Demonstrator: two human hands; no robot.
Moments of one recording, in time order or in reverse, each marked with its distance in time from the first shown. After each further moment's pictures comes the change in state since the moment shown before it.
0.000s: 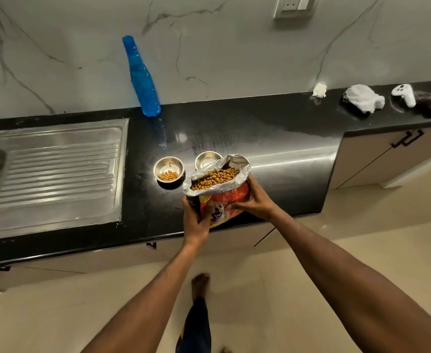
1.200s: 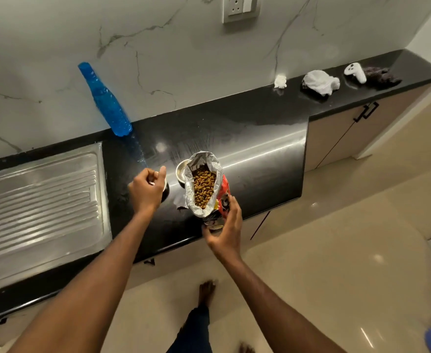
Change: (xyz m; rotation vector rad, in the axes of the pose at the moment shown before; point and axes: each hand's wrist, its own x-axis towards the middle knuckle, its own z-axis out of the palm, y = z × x) left_hand 0.112 0.090 -0.058 0.551 0.126 0.178; right_hand -0.072 -0.035 0.139 0.062 0.709 0.170
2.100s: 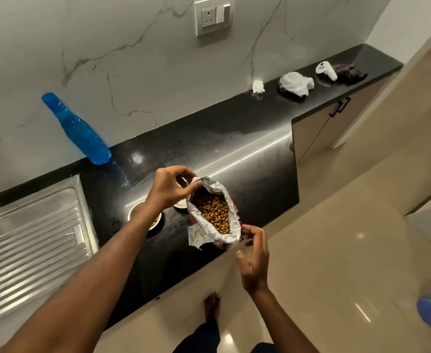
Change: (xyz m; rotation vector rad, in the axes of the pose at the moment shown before) left_hand 0.089 0.057 0.041 -0.047 -0.607 0.653; right_hand -0.003 -0.020 -0.027 0.069 0.283 -0.045
